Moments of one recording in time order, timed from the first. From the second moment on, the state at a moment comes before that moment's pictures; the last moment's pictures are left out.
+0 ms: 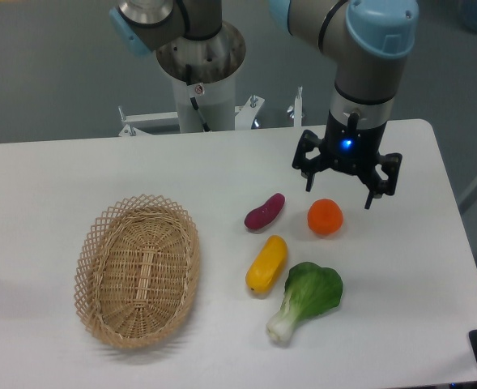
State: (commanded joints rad) arm 2.63 -1.79 -1.45 -1.27 1.41 1.04
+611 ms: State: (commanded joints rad) arm 2.63 -1.79 -1.49 -1.20 1.34 1.03
